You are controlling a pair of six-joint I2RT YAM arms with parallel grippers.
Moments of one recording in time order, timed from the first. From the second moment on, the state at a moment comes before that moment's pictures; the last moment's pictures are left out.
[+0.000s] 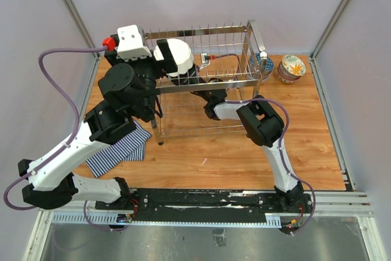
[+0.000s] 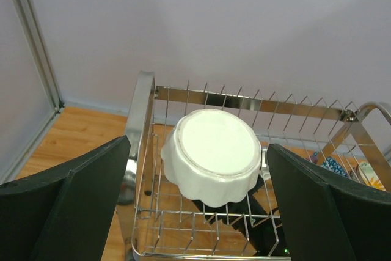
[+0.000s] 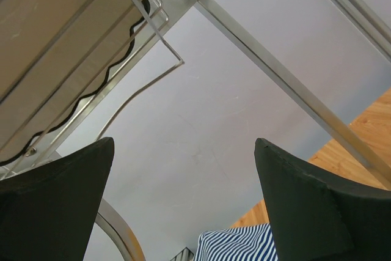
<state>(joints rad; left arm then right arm) -1.05 1.19 1.62 -0.14 -1.14 0.05 0.68 2.27 1.42 1.44 -0.32 1.16</state>
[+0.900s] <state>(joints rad) -1.05 1.26 1.63 -0.07 -1.27 0.25 0.63 2.40 1.68 1.44 -0.48 1.47</state>
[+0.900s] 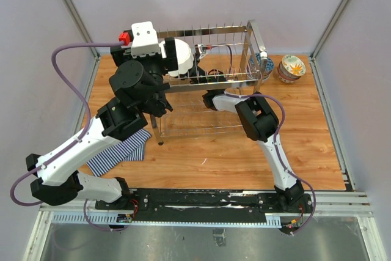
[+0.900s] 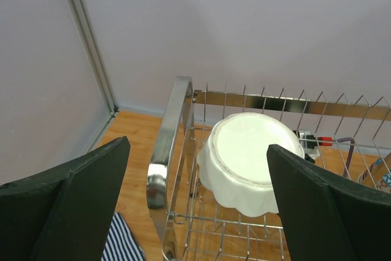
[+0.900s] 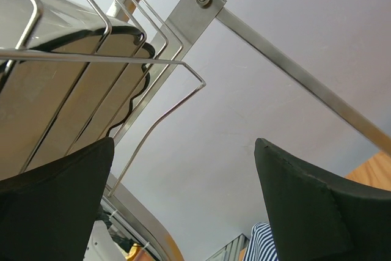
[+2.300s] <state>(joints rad) -0.97 1.32 1.56 0.25 -1.33 0.51 0.63 2.32 1.56 1.45 -0.60 1.51</state>
